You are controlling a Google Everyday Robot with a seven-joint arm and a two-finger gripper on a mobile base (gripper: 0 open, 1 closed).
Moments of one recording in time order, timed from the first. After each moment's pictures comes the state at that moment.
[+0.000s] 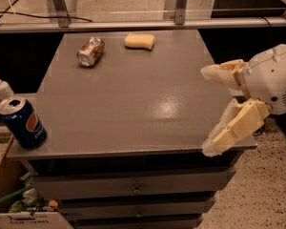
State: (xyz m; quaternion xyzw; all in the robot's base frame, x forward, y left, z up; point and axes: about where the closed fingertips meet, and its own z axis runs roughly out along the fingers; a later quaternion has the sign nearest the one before) arm 0.399 -0.110 0.953 -0.57 0.69 0.27 0.35
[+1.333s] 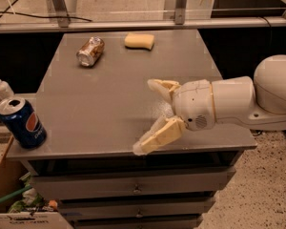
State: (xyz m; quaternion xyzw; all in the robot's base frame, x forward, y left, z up) arm 0.441 -0.002 0.896 -0.53 0.62 0.36 0.45
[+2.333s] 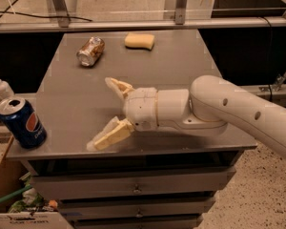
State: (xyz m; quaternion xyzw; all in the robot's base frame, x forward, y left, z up) arm 0.474 0.103 0.871 -0.55 0.53 0.37 0.52
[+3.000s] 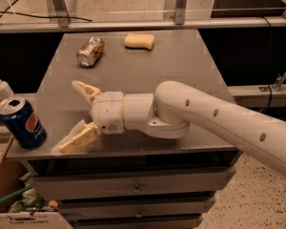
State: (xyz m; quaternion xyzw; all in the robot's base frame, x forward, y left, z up) arm 0.466 0.180 0.873 -0.54 0.49 0.43 0.53
